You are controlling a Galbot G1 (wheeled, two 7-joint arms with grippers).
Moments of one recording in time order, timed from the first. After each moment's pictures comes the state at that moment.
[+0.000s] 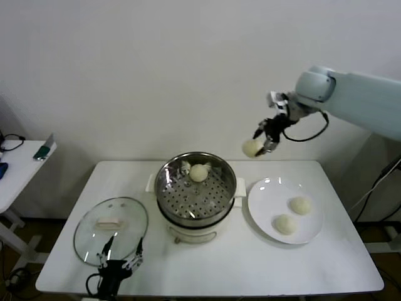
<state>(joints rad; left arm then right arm) 1.78 -1.47 -0.61 -2.03 -0.08 -0.05 0.04 0.97 1.03 -1.61 1.28 0.89 -0.31 -0.99</state>
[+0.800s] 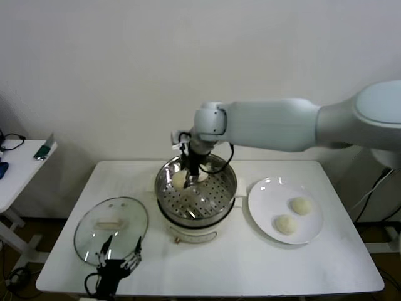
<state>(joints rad) 1.78 -1.47 -0.61 -2.03 -0.10 -0.06 0.04 0.70 1.39 -1.58 1.25 0.90 -0.49 -0.68</state>
